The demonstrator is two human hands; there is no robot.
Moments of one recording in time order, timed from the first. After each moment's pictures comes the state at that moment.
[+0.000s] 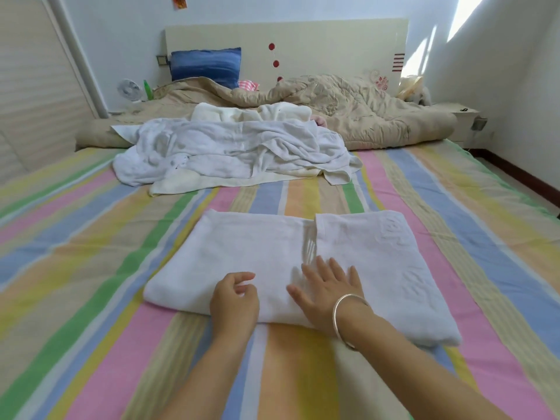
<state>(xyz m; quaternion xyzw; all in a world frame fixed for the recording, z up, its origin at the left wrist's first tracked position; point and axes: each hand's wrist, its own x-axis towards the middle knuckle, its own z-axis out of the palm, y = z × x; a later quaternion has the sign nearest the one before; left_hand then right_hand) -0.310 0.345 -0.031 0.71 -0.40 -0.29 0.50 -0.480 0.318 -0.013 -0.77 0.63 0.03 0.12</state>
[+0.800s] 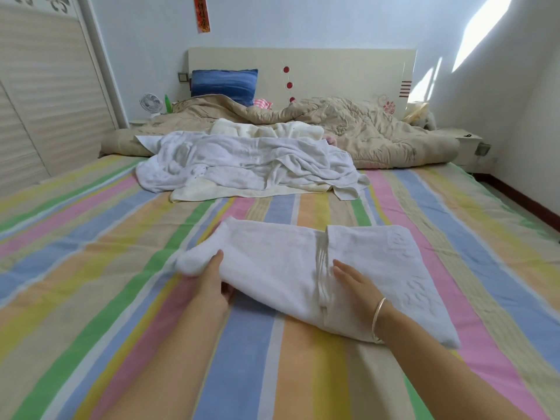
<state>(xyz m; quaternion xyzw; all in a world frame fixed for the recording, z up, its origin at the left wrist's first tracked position) -0.244 0.318 -0.010 0.48 -0.06 -0.54 0.69 -0.503 0.313 -0.014 -0.56 0.58 -0.35 0.48</state>
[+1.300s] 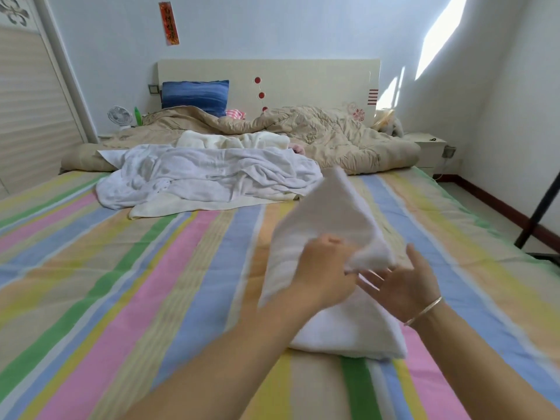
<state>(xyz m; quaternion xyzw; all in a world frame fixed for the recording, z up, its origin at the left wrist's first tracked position) -0.467 0.316 0.077 0.48 -0.83 -0.06 0.27 -0.642 0.306 0.032 -0.19 0.37 -0.58 0.70</state>
